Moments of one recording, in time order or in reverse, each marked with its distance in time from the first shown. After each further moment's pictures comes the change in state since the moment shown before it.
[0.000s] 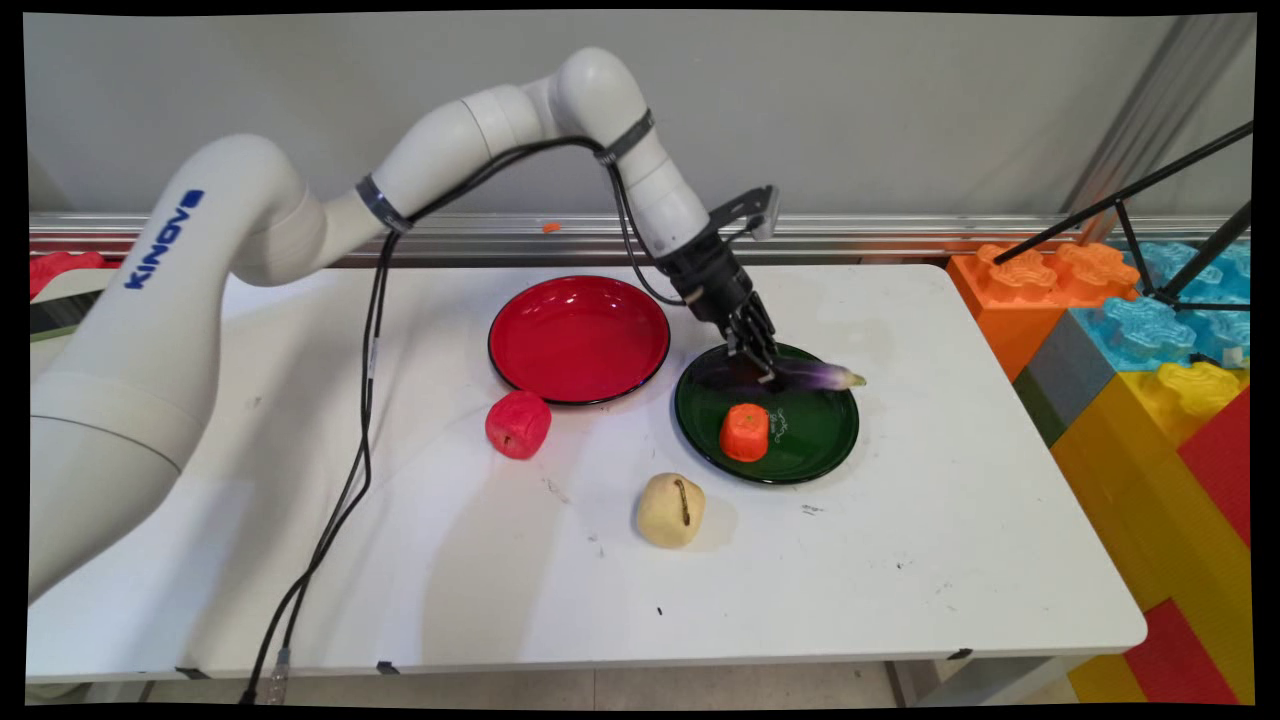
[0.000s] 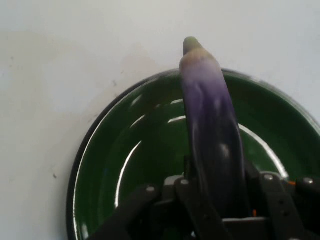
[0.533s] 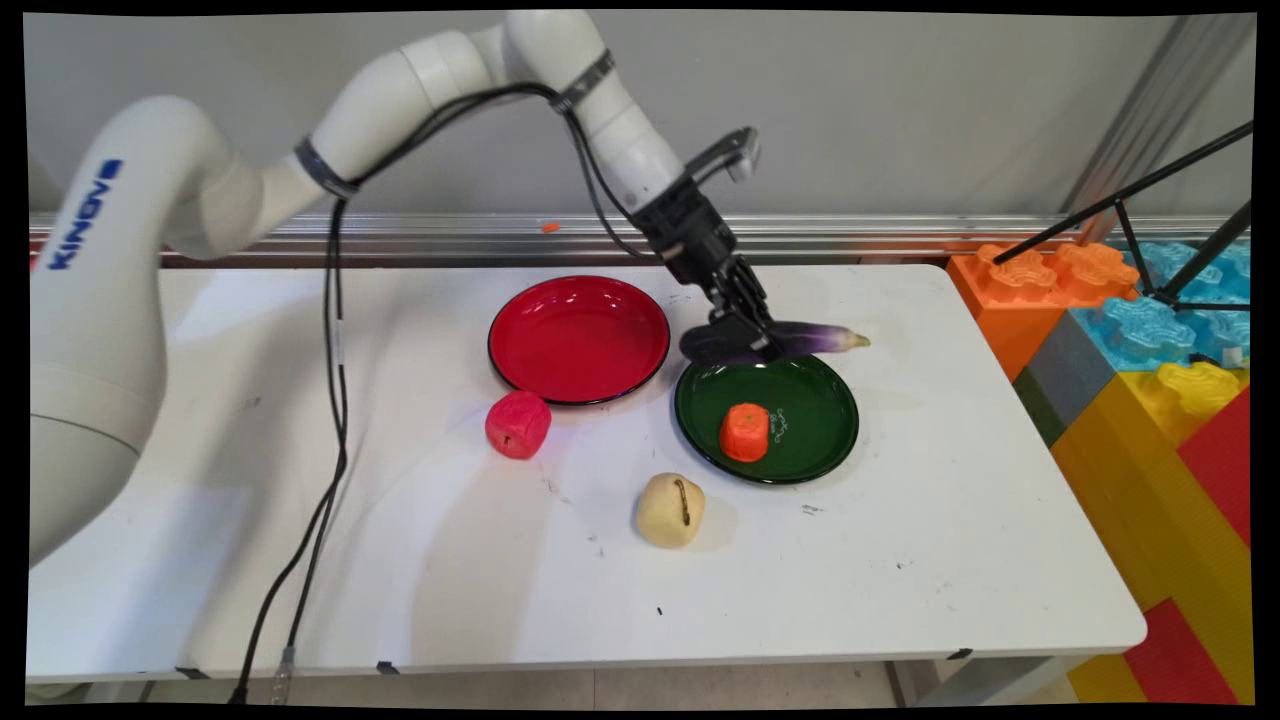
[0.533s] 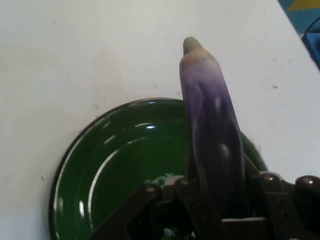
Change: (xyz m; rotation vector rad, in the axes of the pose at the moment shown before) arm 0.012 0.034 -0.061 -0.004 0.062 -0.051
